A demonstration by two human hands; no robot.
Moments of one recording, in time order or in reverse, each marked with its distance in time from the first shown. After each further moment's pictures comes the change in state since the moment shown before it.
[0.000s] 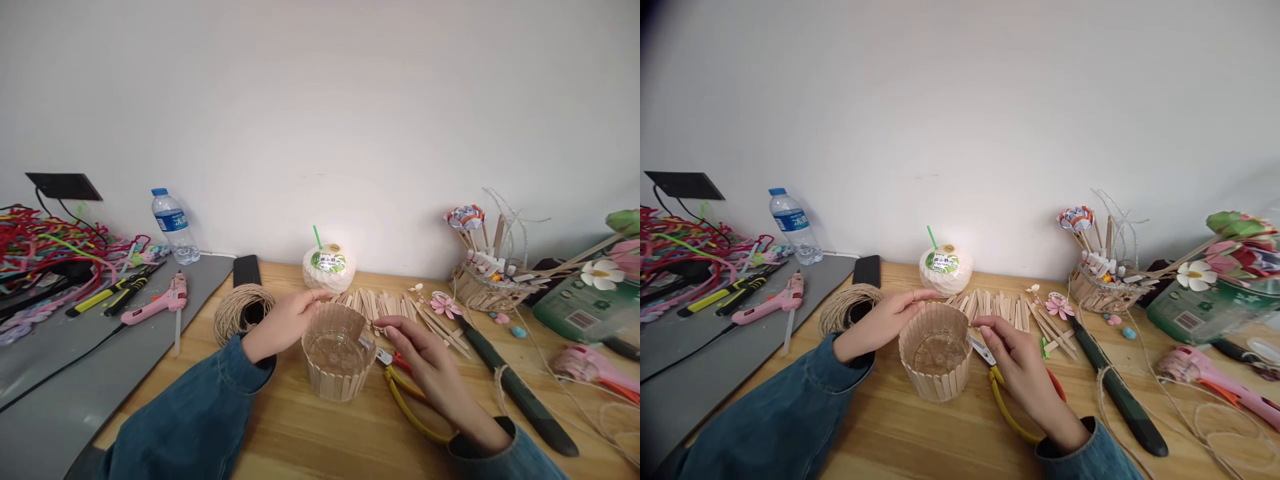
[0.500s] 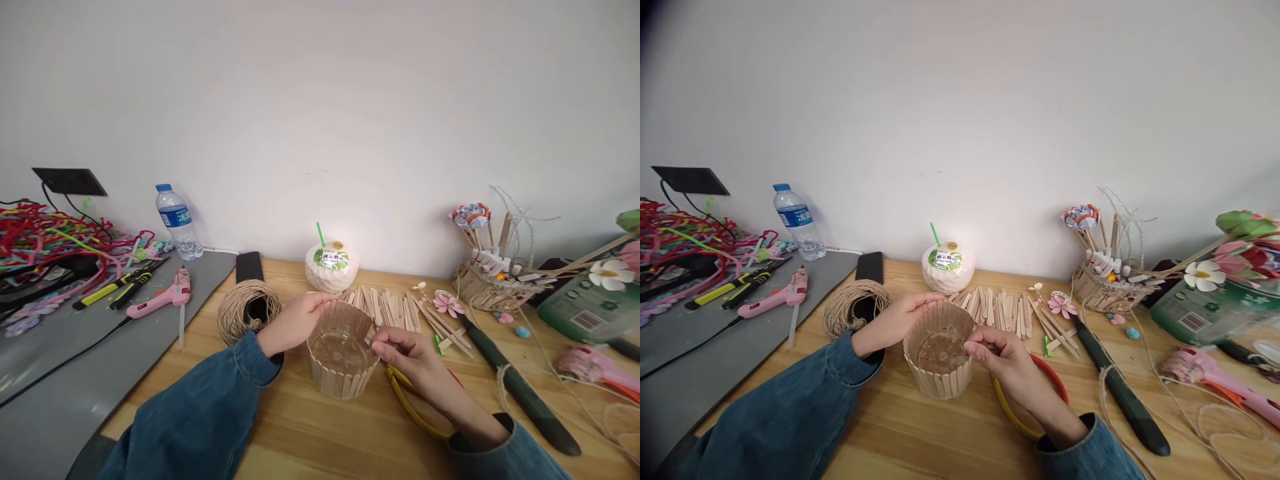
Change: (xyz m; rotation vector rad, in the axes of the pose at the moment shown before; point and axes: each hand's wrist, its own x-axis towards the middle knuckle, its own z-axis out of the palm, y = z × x) left_hand 0.008 -0.013 0.016 -0.192 -0.043 0.029; right_hand 0.003 0.002 0.012 0.386 -0.252 0.083
